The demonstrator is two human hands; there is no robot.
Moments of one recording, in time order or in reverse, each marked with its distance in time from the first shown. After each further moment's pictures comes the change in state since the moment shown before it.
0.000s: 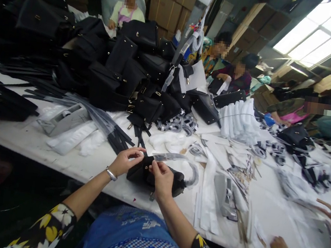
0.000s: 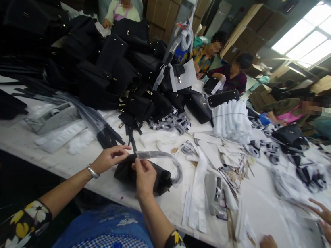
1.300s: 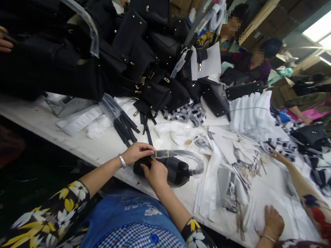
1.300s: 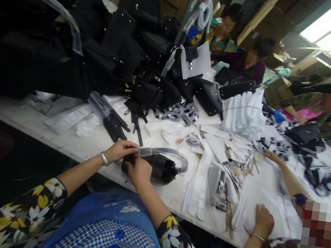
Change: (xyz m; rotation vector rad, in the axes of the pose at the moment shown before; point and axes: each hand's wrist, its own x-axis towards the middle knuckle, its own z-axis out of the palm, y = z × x) left_hand -0.003 -0.023 0.030 -0.149 -0.192 -0.167; right_hand -0.006 0.030 -0.006 -1.184 -0.332 -0.191
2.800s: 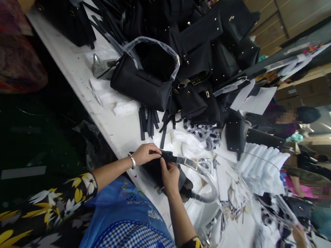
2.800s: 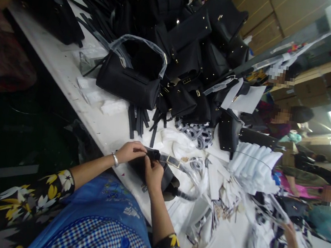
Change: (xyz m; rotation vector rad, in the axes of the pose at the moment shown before) left_hand -0.031 -0.064 0.004 0.150 0.404 0.061; right_hand 0.029 0.011 -0.007 0.192 -0.018 -0.030
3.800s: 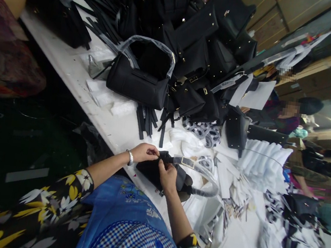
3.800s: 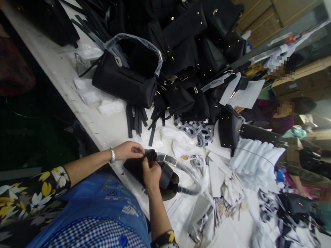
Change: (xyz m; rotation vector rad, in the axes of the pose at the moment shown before) left_hand 0.005 -0.008 -0.006 -0.168 -0.299 -0.178; right_hand -0.005 0.013 0.004 0.049 0.032 0.059
